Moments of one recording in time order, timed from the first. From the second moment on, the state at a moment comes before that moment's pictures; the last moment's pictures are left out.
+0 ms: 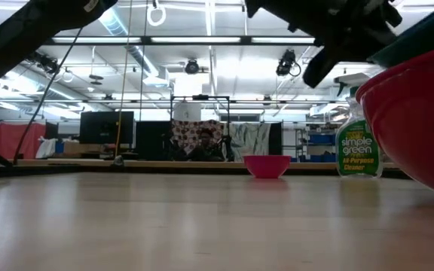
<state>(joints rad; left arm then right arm) -0.09 2.42 2.33 -0.50 0.15 -0.35 -0.36 0.82 1.19 -0.89 0.35 0.53</state>
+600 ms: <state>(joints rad) -0.10 2.45 2.33 -0.51 0.06 -0.21 -0.34 0.83 1.19 -0.93 0.28 0.53</state>
